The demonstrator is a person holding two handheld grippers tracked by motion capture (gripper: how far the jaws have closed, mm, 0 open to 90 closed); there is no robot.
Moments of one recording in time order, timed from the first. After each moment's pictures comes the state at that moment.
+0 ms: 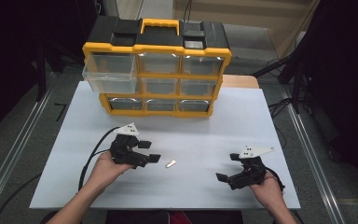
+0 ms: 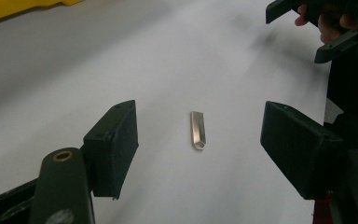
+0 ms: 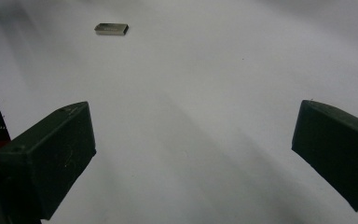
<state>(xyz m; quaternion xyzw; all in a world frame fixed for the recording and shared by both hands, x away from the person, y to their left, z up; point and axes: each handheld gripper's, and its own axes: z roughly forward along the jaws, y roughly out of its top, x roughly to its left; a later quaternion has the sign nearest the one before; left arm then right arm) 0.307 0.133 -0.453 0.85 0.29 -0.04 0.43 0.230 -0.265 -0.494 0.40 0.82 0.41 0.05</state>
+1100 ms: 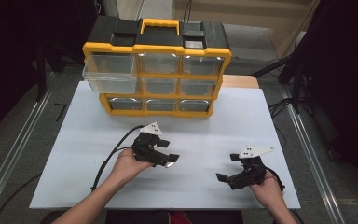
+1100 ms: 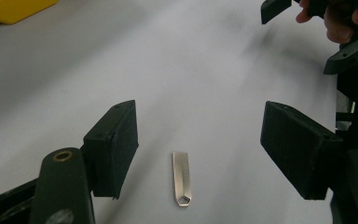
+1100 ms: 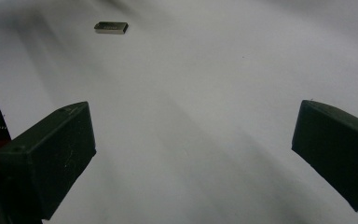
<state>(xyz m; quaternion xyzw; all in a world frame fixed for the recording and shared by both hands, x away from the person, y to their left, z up) 0.315 0.077 -0.464 0.87 0.25 -0.04 0.41 0.230 -0.265 -0.495 0.40 0.82 0.41 0.05</state>
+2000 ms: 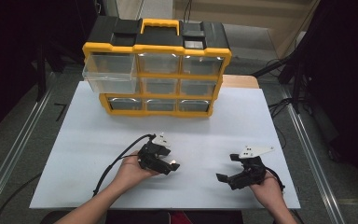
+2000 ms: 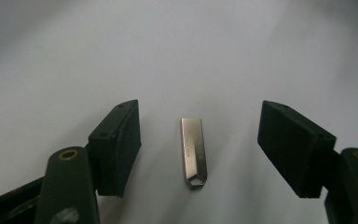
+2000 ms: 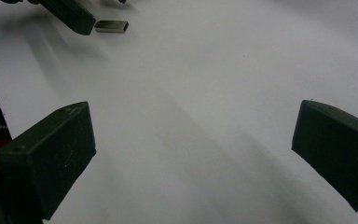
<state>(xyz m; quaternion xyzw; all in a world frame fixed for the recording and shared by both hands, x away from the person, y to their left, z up) 0.305 0.063 -0.494 0.91 0.23 -0.01 0.34 0.230 -0.265 -0.495 0.40 0.82 0.41 0.05</state>
